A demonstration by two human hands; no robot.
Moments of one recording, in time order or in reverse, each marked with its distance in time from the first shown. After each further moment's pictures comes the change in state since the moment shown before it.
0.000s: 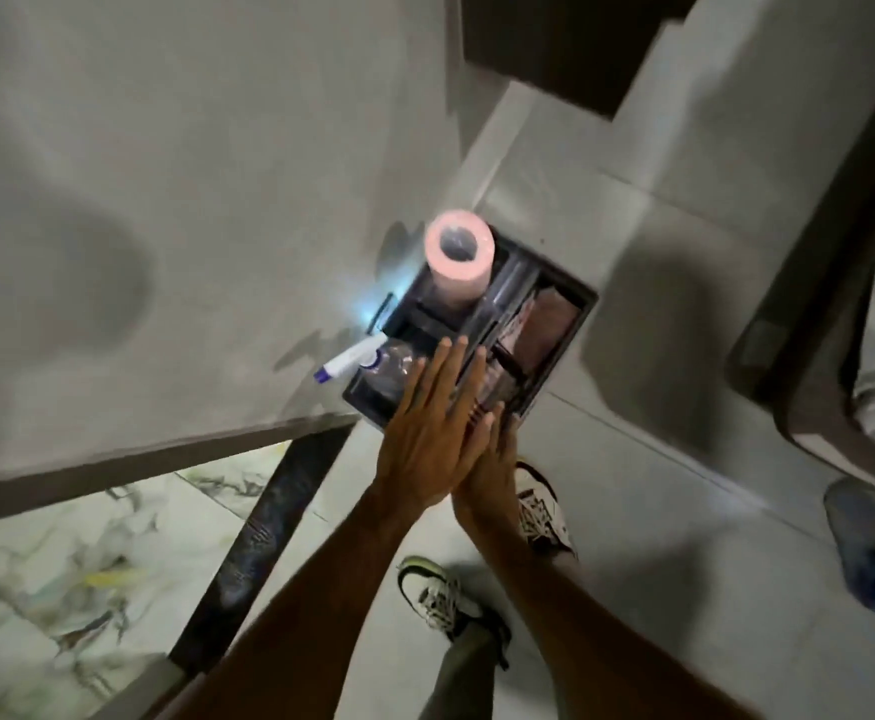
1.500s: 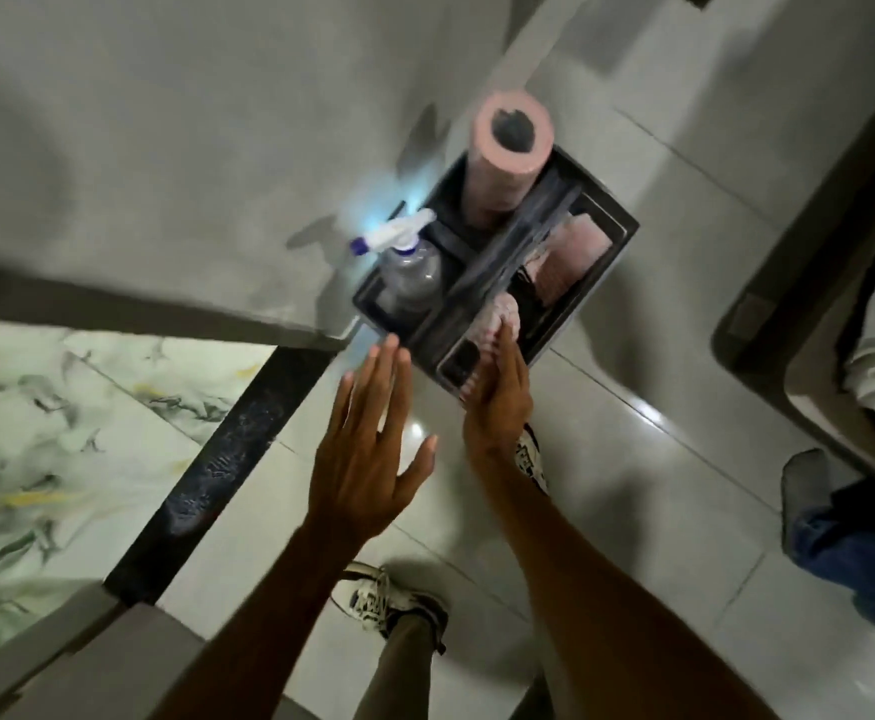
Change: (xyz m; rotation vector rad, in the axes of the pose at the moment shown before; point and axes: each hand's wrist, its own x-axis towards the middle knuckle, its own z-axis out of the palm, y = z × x) left_hand -0.164 -0.058 0.050 -0.079 0.168 -0.135; right_hand -0.020 -0.012 0.051 0.322 0.307 -0.118
